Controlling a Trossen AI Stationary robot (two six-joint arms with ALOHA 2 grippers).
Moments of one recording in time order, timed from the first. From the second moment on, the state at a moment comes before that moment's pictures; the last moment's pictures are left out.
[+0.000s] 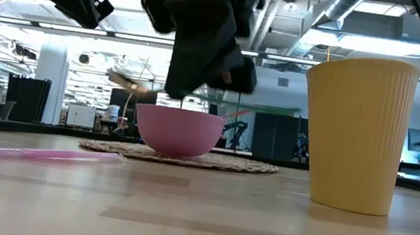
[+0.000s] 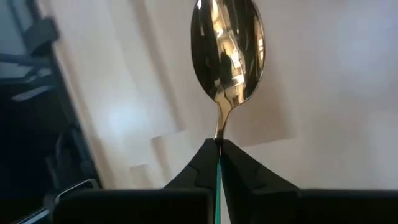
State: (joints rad) left arm -0.30 0.80 0.67 -0.45 -0.03 -0.07; right arm 0.24 2.24 1.92 -0.87 -0.26 0.62
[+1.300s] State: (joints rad) left arm -0.30 0.80 0.67 -0.45 -0.03 -0.06; right arm -0.23 2.25 2.20 -1.36 -0.32 0.24
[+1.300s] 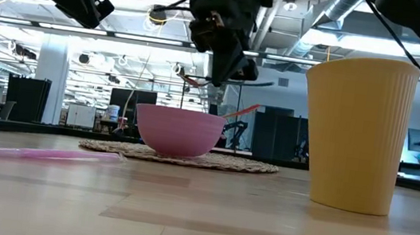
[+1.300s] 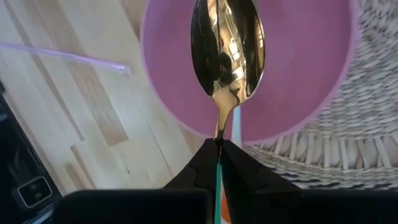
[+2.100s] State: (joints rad) left arm -0.30 0.80 0.67 -0.44 -0.03 -0.06; right arm -0.21 2.25 2.12 -1.17 -0.21 0.30
